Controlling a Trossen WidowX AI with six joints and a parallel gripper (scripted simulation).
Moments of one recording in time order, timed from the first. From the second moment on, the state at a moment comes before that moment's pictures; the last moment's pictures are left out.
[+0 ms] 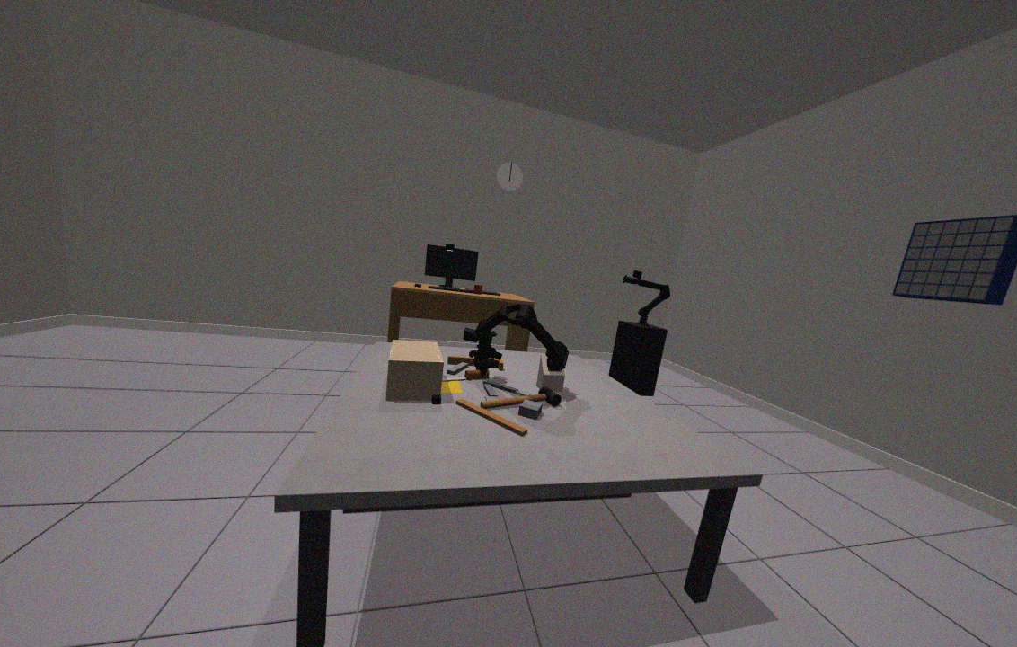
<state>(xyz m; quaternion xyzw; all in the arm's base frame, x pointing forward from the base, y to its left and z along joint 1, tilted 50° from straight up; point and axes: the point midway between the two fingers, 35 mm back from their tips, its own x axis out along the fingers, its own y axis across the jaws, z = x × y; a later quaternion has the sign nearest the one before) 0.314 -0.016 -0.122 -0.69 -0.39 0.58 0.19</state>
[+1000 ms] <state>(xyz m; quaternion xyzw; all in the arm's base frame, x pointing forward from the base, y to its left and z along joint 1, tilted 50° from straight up) 0.266 -0.028 -0.137 -0.69 -0.39 0.58 0.19</state>
